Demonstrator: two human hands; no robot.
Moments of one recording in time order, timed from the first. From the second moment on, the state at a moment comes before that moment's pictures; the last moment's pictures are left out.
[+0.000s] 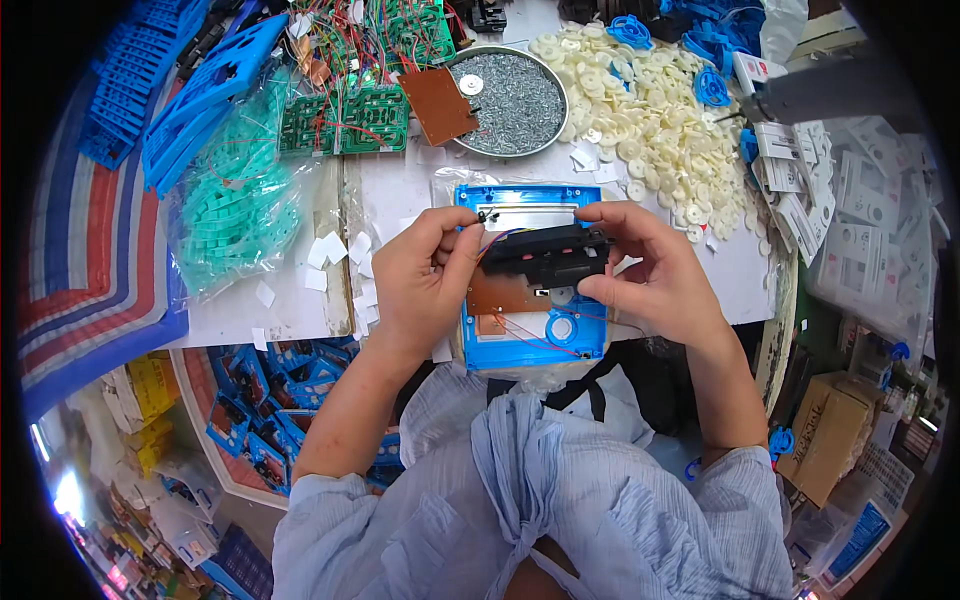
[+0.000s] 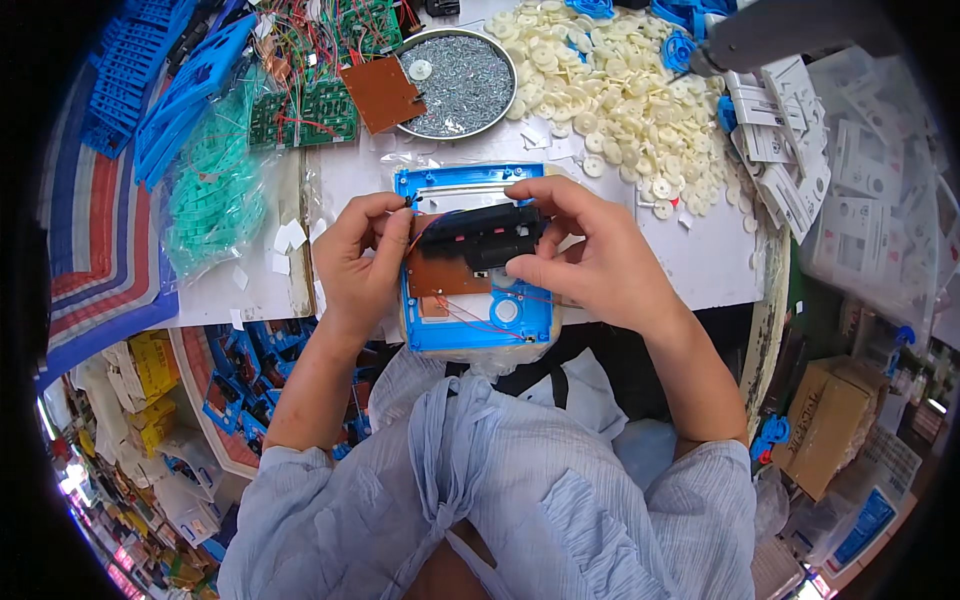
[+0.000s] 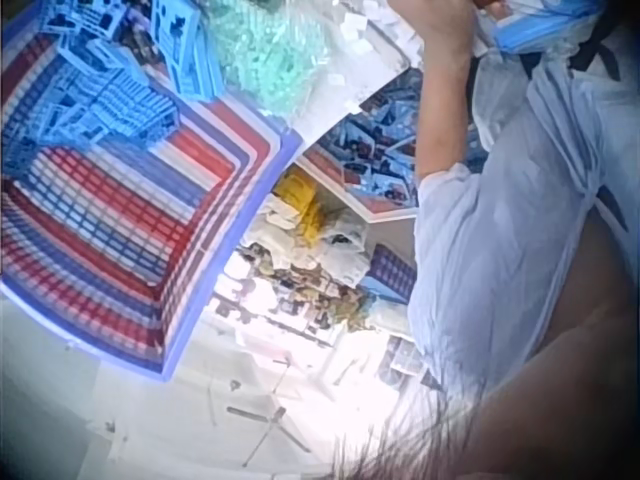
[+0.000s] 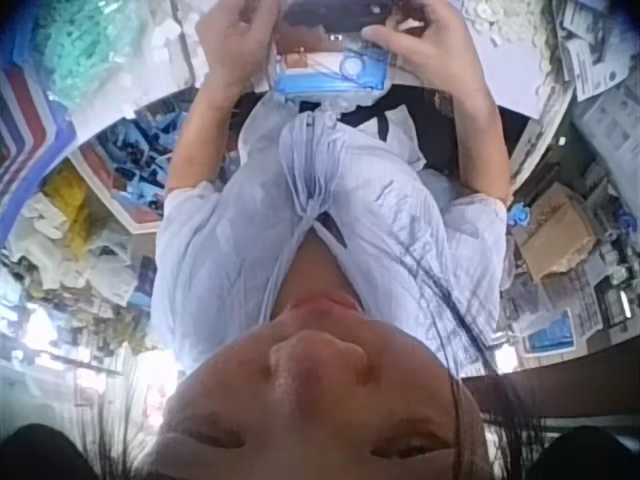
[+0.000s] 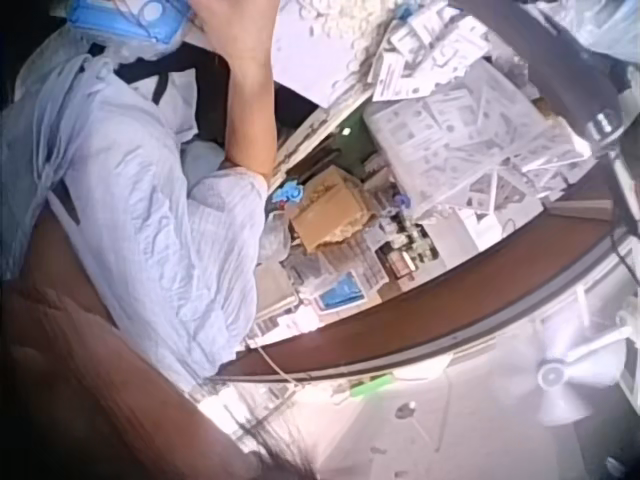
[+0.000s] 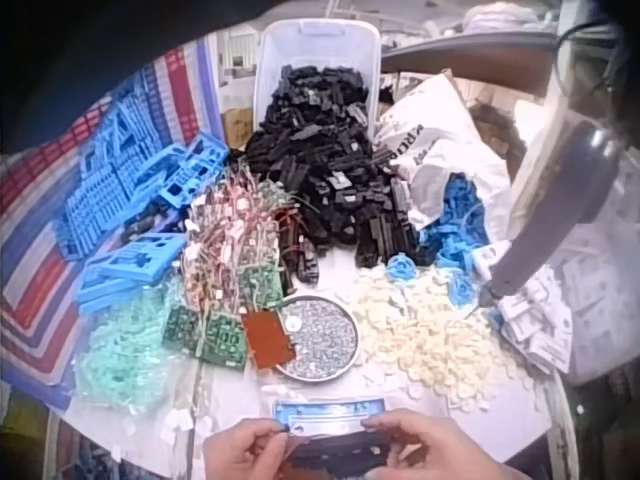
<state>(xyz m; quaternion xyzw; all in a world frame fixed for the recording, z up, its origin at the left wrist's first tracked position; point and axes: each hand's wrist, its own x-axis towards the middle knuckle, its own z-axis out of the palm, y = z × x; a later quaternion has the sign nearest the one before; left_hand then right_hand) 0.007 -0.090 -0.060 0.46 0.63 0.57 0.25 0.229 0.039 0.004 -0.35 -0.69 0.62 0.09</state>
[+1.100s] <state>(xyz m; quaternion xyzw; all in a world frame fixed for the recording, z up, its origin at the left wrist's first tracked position) -0.043 -0.039 -0.015 0.77 0.47 0.30 0.30 0.216 0.036 -0.004 -0.13 -0.92 0.33 0.18</state>
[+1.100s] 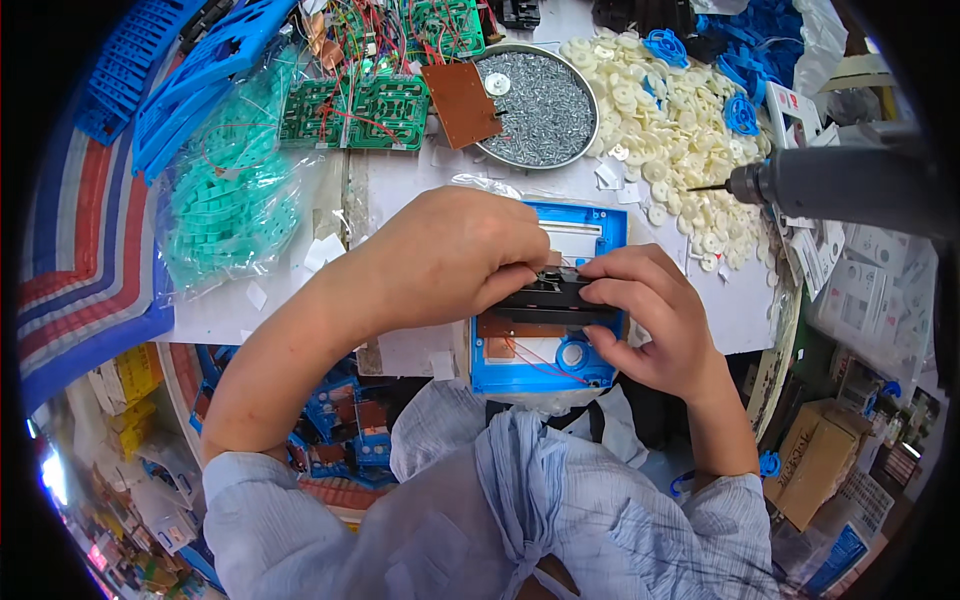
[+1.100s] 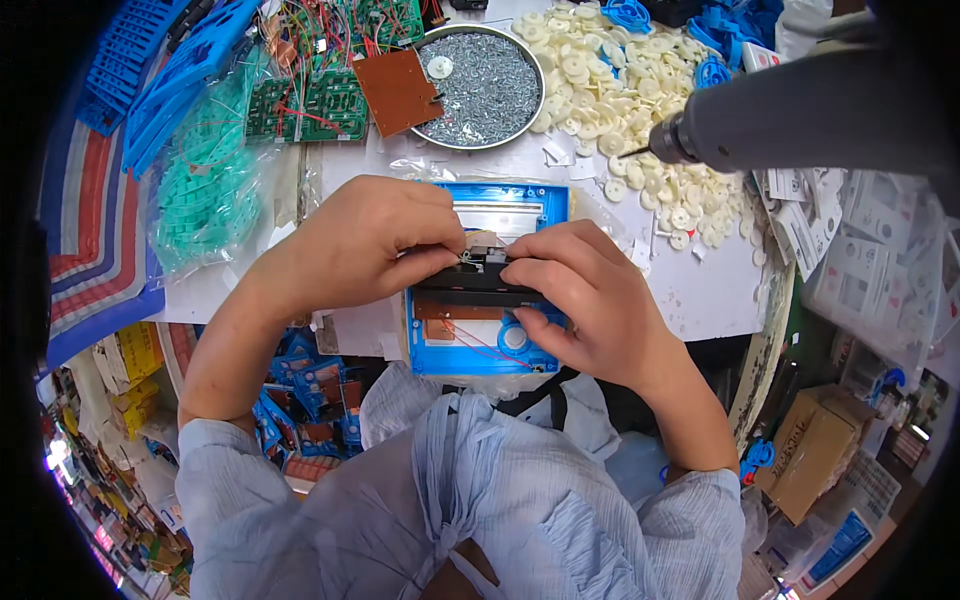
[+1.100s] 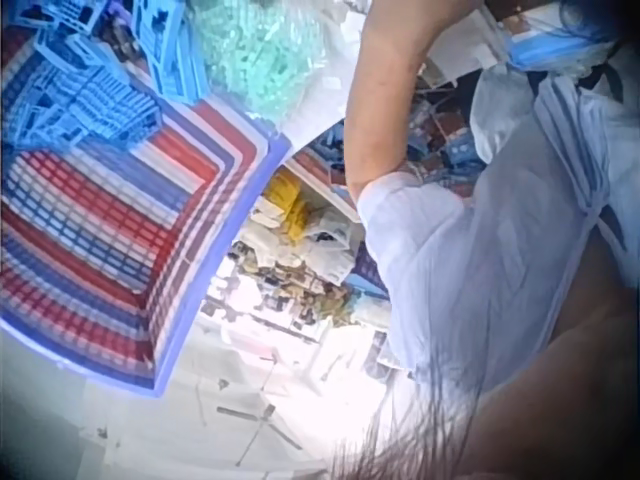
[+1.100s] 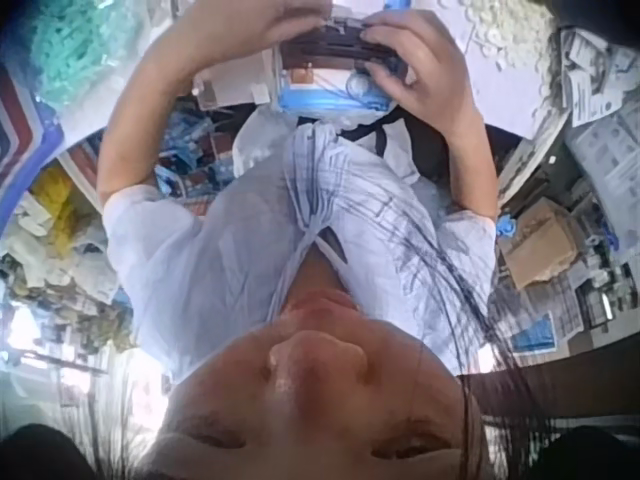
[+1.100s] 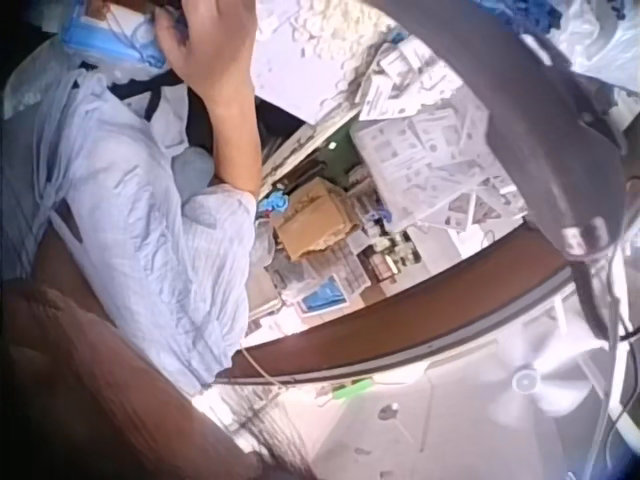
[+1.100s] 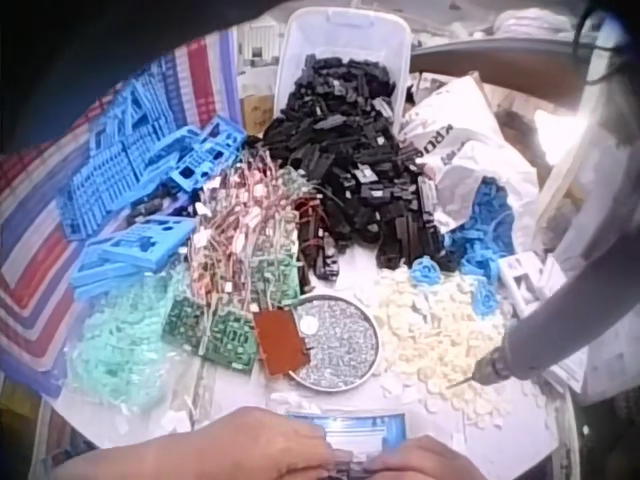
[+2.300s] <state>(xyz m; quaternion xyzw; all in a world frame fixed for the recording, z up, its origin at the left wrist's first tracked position) -0.015 -0.073 0.018 0.79 0.54 0.16 0.24 0.193 0.039 0.018 -0.11 -0.96 0.24 0.05</state>
